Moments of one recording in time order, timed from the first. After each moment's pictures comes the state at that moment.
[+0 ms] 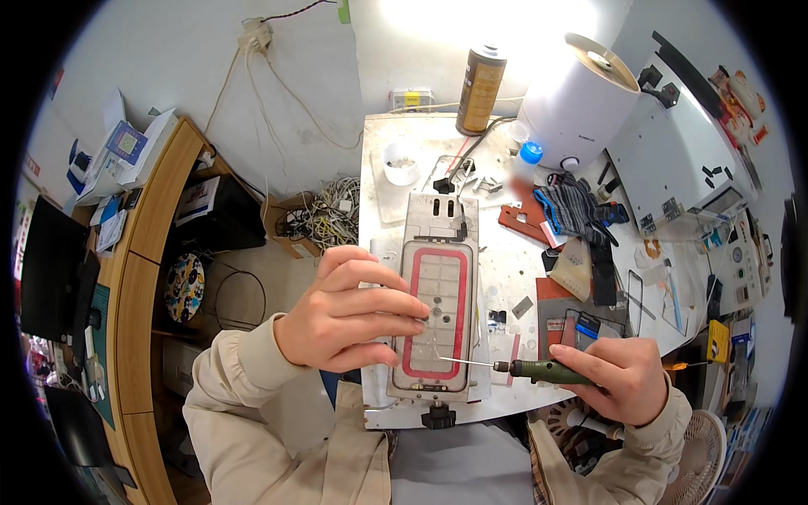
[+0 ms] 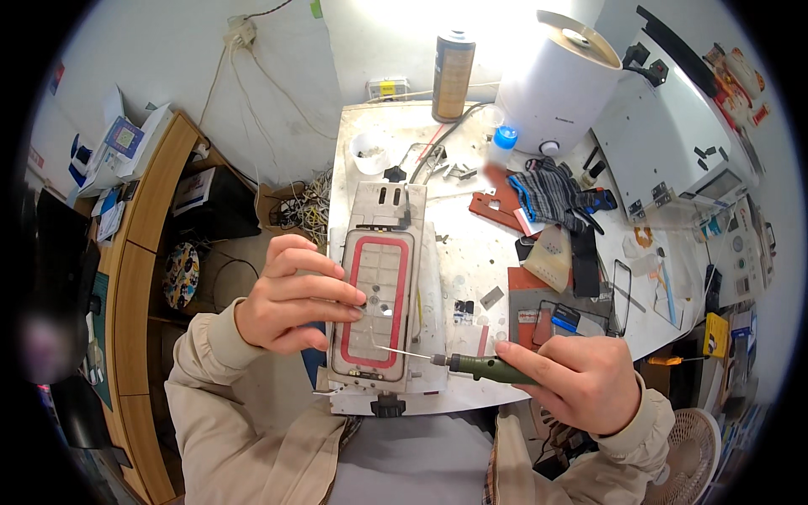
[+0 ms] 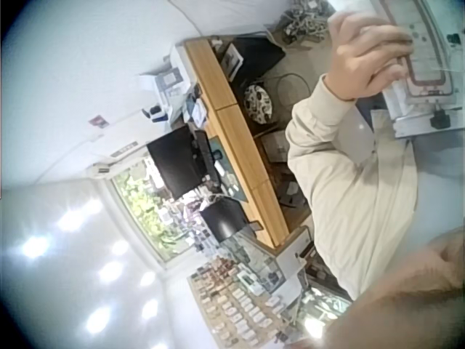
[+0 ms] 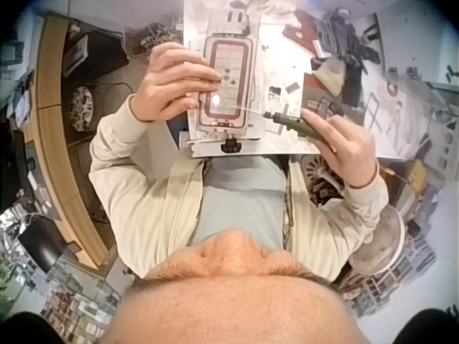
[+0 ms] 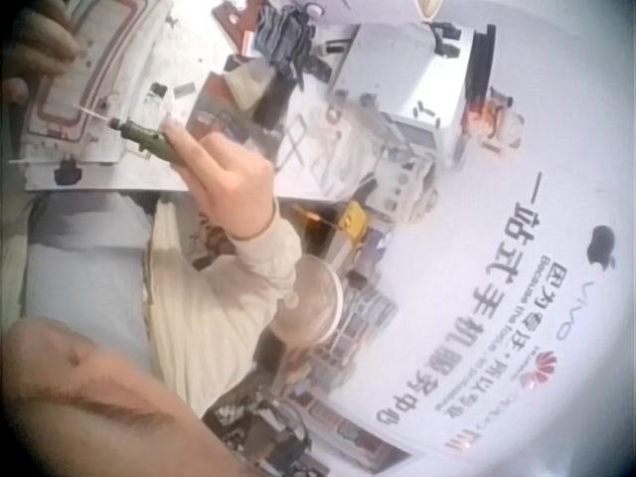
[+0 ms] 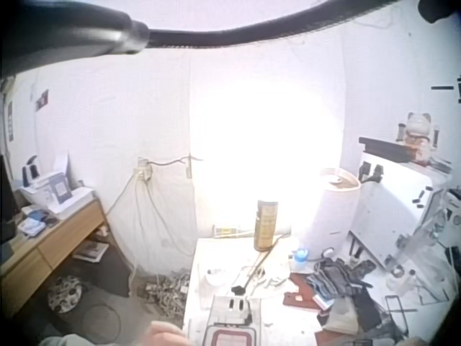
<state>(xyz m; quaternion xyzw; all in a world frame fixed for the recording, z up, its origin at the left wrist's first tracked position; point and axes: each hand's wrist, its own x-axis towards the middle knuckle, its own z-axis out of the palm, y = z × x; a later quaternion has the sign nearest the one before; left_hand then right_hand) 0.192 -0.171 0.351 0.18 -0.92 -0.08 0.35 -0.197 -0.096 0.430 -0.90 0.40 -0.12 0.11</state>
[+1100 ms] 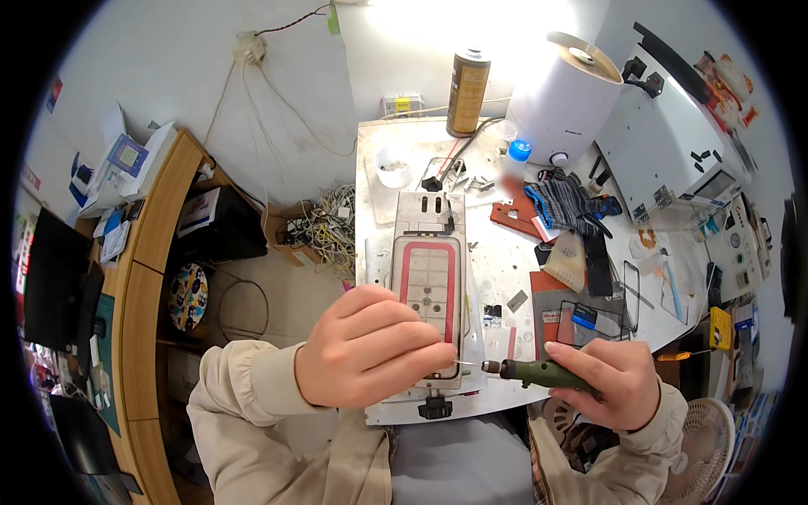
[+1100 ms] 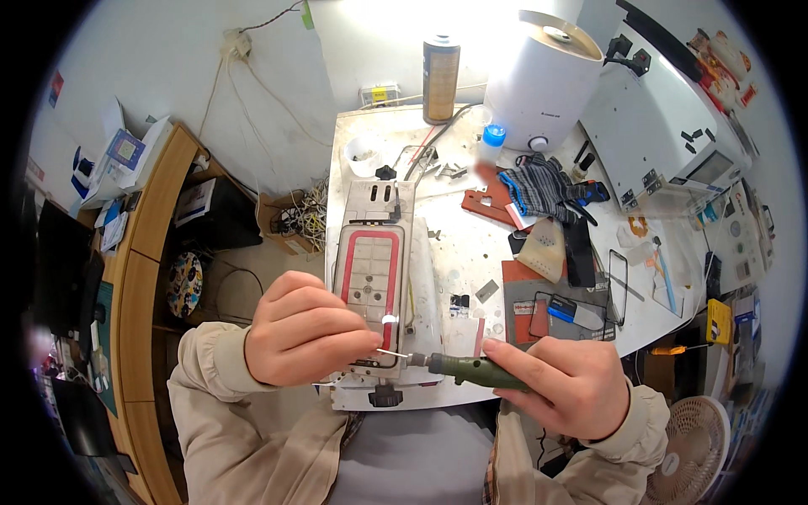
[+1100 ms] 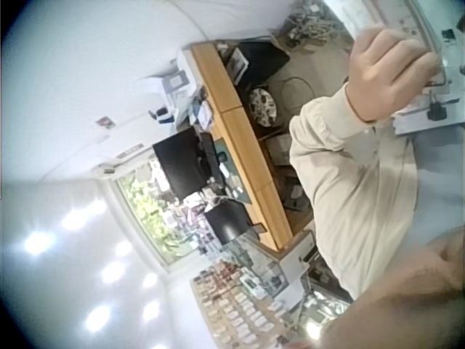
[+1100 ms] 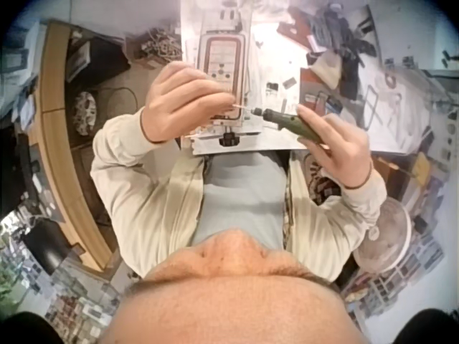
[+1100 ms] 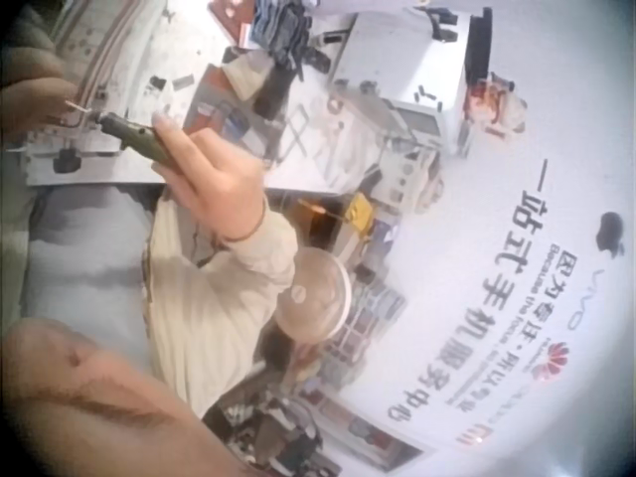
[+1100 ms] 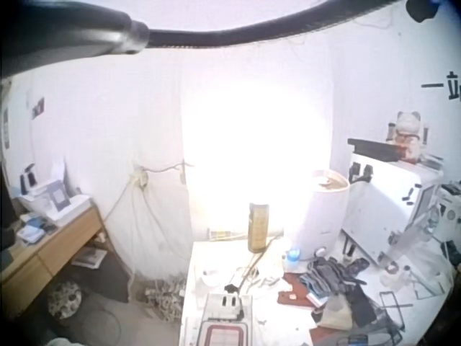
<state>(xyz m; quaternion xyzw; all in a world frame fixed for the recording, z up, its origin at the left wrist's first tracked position) 0.148 -0.132 0.386 0.18 -0.90 -0.02 0.39 -0.193 -0.076 0.431 -0.88 0.40 -0.18 0.17</state>
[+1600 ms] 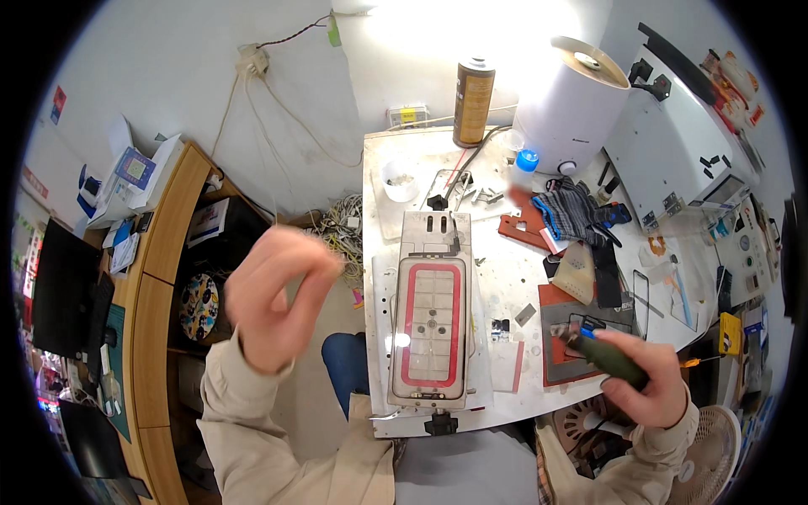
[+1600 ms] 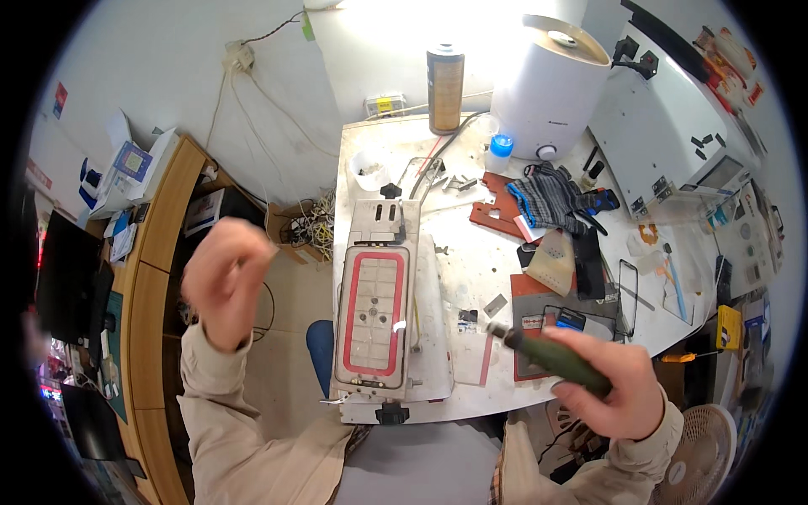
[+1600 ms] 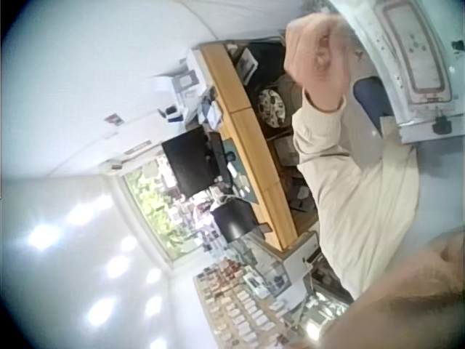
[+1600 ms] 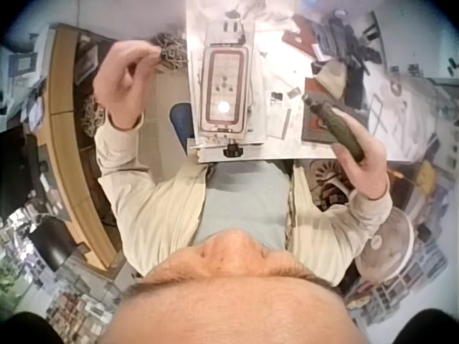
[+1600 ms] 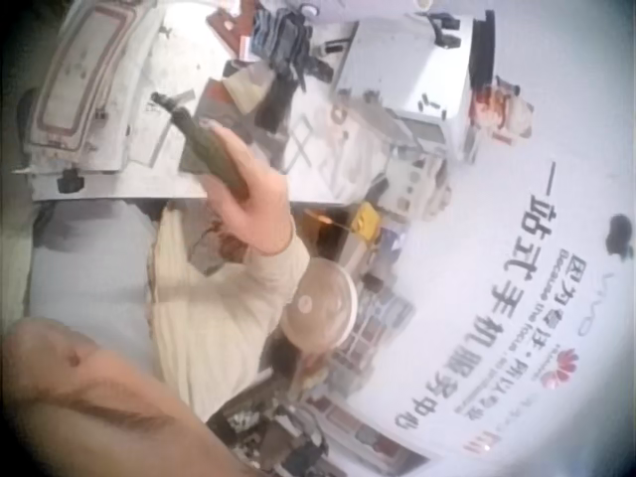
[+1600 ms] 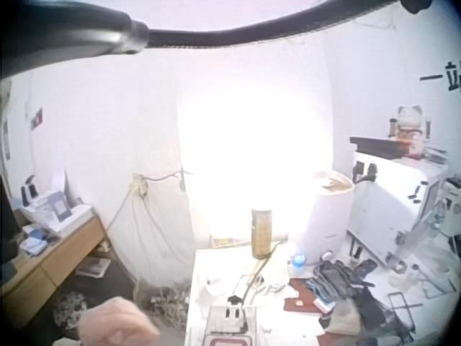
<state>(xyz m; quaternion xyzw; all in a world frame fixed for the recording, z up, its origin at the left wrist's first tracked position) 0.197 -0.169 0.397 0.37 -0.78 -0.05 0.50 -0.229 -0.079 0.447 -0.74 0.52 -0.20 0.38</state>
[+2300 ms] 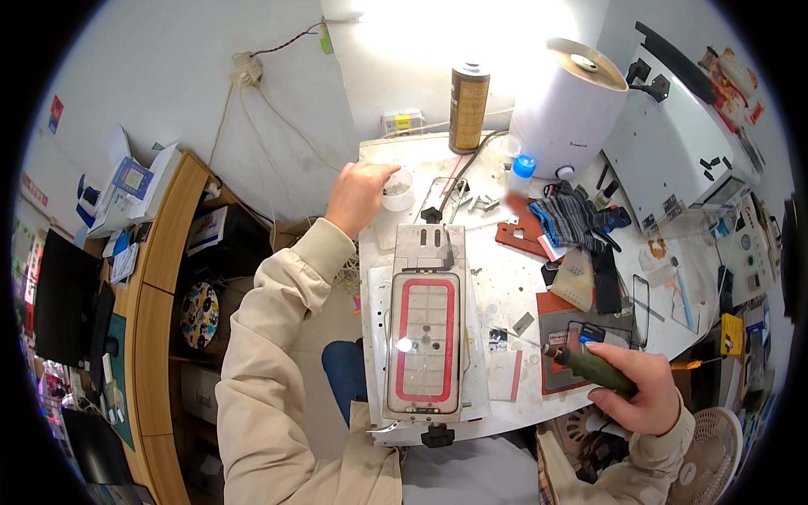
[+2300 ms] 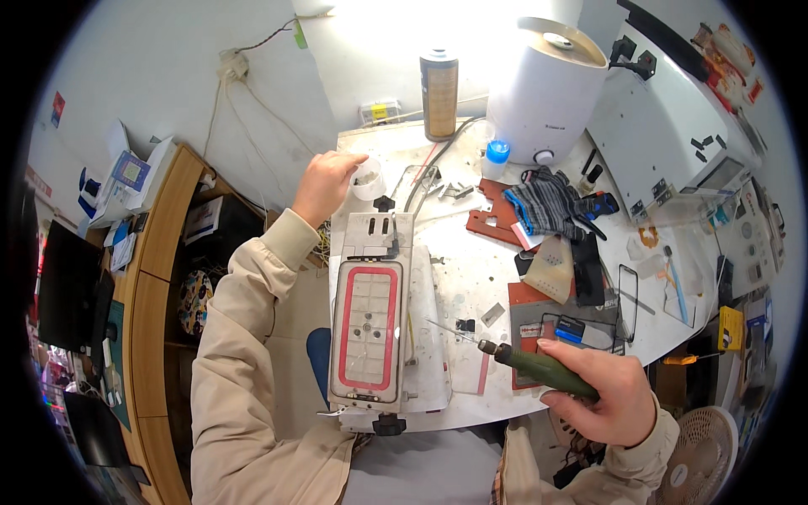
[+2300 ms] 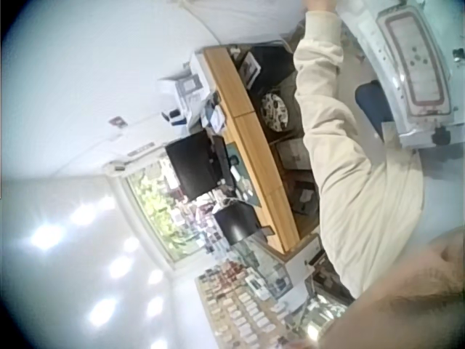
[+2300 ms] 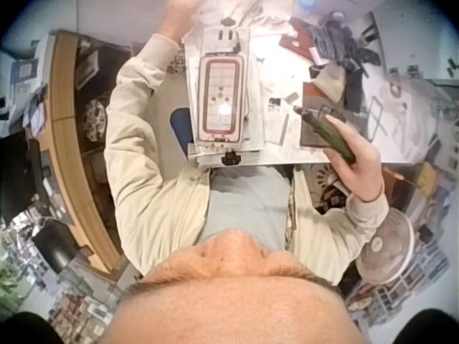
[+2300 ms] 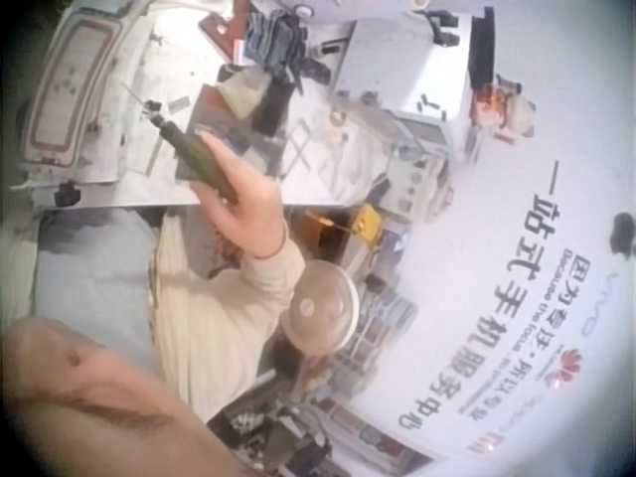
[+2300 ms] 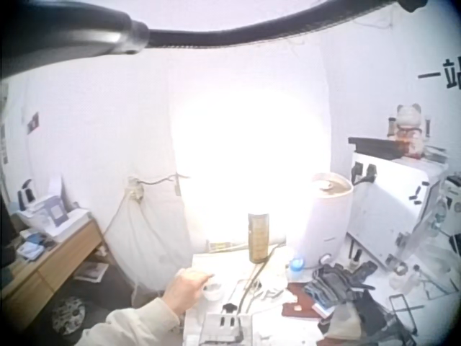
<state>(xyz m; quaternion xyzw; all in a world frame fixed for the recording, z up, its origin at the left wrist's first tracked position) 0.177 -0.381 0.272 0.44 -0.84 0.05 0.33 -0.233 -0.082 0.426 -0.79 0.50 -0.21 0.28</state>
